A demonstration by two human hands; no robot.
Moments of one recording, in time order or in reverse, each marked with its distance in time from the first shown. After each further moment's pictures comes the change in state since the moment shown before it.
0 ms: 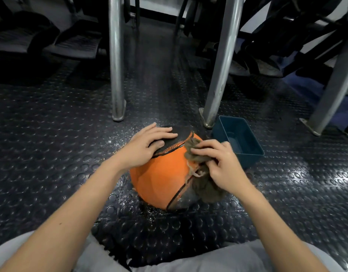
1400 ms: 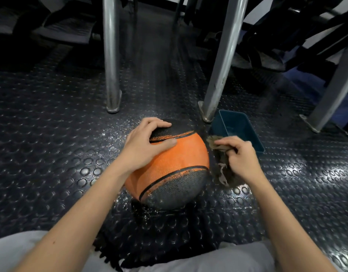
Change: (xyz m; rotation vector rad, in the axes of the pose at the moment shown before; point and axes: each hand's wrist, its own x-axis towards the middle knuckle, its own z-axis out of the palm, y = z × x) left_hand 0.001 0.007 0.022 -0.191 0.242 -0.142; right_hand 0.008 0.059 -0.002 0.120 0.144 0.256
